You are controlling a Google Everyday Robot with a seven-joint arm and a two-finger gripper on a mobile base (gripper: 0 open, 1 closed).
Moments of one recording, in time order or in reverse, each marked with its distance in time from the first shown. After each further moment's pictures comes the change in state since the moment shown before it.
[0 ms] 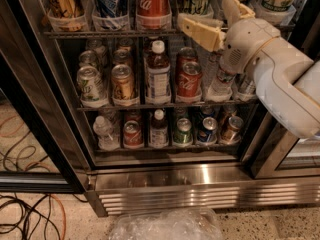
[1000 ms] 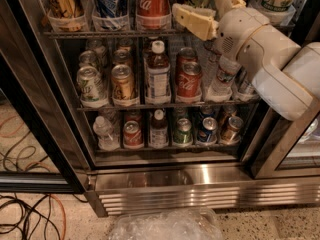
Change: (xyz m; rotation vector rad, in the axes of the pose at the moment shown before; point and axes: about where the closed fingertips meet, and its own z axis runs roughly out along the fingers) arm -0.001 -0.010 0.031 -0.022 -0.017 -0.001
